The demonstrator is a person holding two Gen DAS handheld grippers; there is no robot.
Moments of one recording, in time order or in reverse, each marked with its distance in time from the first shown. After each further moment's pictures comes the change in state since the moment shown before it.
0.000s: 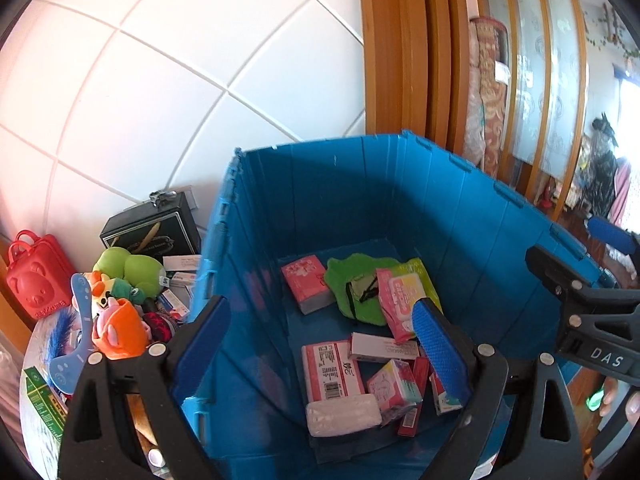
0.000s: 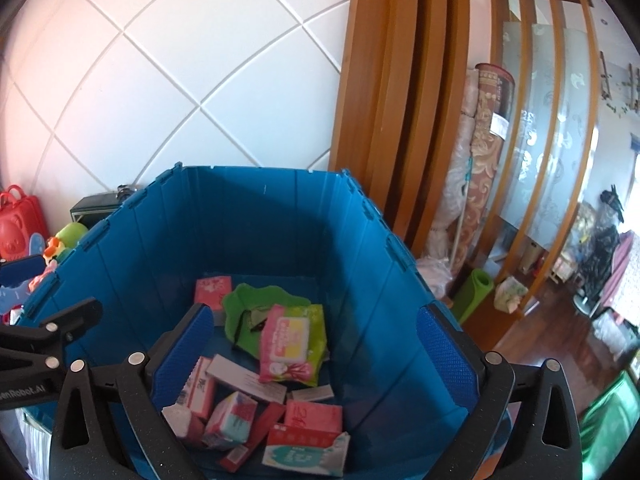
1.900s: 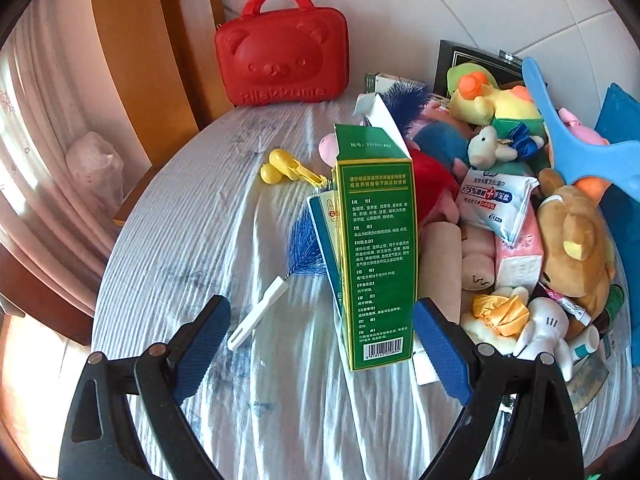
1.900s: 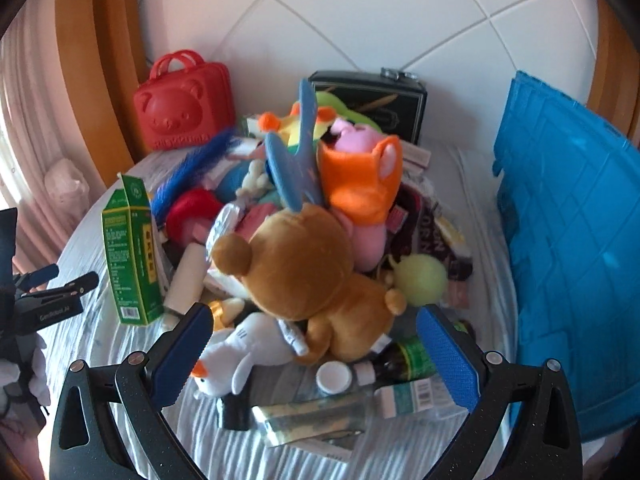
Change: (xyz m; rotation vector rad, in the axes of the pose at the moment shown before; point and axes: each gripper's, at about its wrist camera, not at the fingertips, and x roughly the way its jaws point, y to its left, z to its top) left arm -0.037 0.522 -0.297 -0.429 0.337 0.466; right arm 0.013 0.469 -0.101 -0.209 0.309 0.466
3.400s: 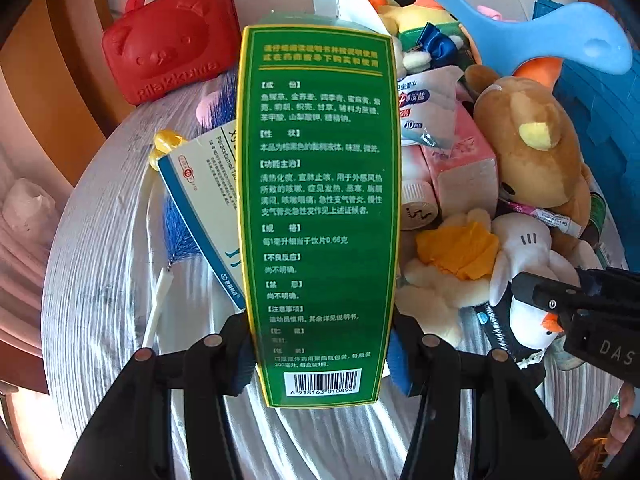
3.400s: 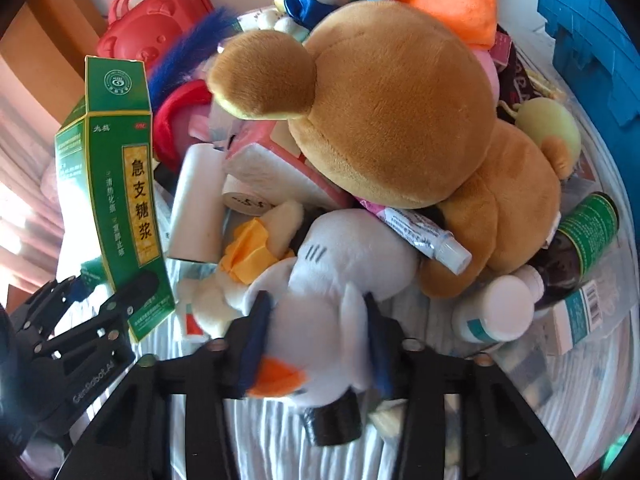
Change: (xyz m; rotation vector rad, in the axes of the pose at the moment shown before) left arm 0.026 -0.059 -0.036 0.238 0.081 -0.183; right arm 0.108 0.039 -0.046 0.190 0.297 0.118
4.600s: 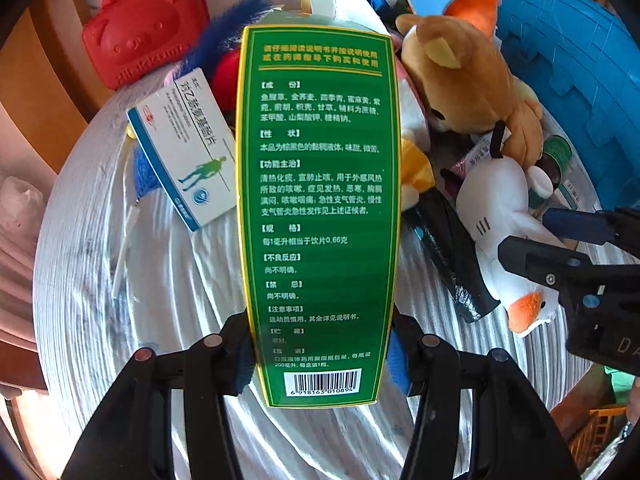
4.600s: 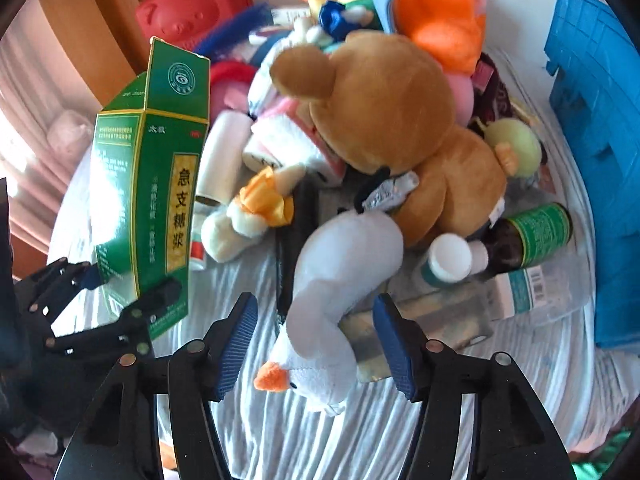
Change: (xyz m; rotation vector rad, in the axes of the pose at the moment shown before) left arm -0.009 -0.033 -0.037 0.053 0.102 -0.050; right arm -0.038 0.008 -0.033 -0.165 0.029 -0.057
